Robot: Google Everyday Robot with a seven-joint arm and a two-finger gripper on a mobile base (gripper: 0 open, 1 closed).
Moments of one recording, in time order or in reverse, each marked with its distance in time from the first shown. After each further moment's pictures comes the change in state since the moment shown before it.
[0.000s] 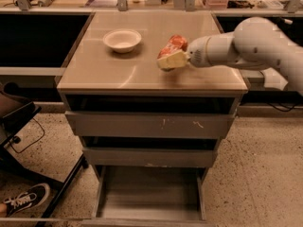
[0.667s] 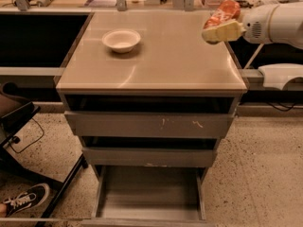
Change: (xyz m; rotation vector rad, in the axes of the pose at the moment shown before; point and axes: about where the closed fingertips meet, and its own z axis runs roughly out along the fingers) arm -0.052 -0.067 -0.148 0.182 -0.126 -0.064
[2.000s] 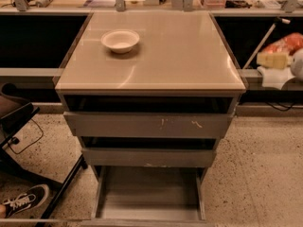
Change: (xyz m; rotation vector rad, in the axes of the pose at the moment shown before) arm 0.130 -0.130 -0.094 0.518 0.033 0.182
